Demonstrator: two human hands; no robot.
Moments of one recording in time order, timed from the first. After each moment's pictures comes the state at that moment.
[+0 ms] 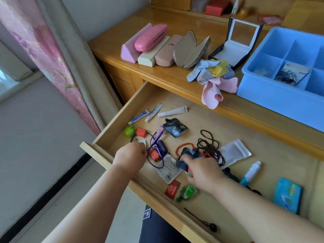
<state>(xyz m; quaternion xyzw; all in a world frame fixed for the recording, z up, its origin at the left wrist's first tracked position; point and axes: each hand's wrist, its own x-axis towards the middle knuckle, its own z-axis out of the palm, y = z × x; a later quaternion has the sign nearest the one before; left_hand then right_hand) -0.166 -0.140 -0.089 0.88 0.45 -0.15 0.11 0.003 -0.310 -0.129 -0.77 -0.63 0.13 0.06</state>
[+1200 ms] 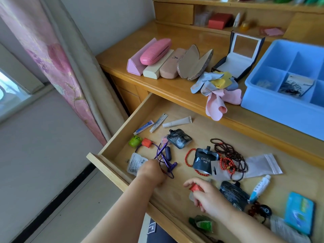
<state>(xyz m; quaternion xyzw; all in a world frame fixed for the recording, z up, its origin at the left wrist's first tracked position) -0.130 -0.161 -0.118 0.82 0.49 -0.22 0.19 -0.022 -0.337 -0.107 -0.71 -0.33 0.52 0.34</state>
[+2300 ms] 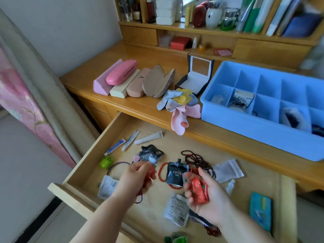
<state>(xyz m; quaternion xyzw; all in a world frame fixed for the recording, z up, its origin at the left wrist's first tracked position) -0.100 -0.186 -0.055 0.60 0.47 0.08 0.64 0.033 -0.353 -0.085 -0.38 0.16 0.62 0.67</state>
